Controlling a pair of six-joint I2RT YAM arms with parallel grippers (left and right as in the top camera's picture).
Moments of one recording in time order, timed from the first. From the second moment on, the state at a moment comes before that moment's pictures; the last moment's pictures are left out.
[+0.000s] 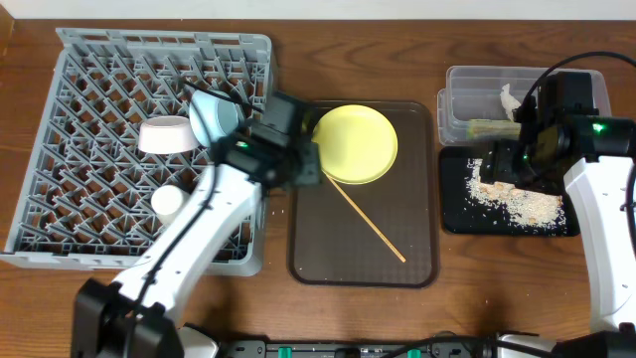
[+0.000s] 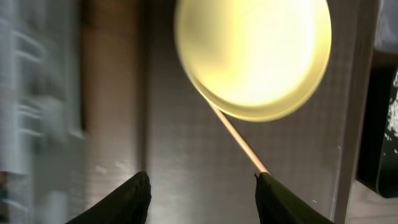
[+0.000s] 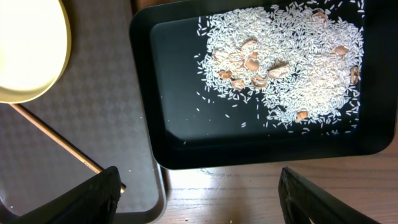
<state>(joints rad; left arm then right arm) -0.48 1.55 1.23 -0.82 0.08 -0.55 -0.04 1.48 1.38 -1.24 -0.04 0.16</state>
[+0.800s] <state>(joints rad) -0.78 1.92 1.23 -0.66 0.04 -0.84 -0.04 1.48 1.38 -1.24 -0.04 0.16</state>
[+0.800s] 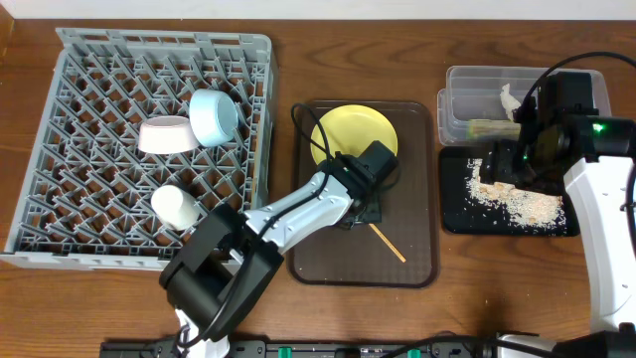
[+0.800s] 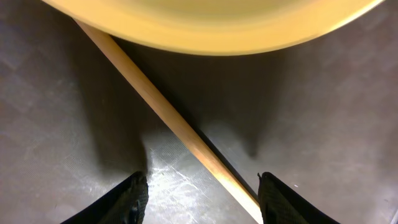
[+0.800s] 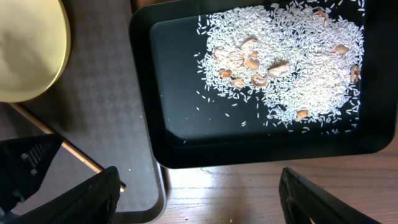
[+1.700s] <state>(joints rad) -0.77 1.94 1.23 -0.75 0.03 -0.86 -0.04 1.48 1.38 -1.24 -0.04 0.16</state>
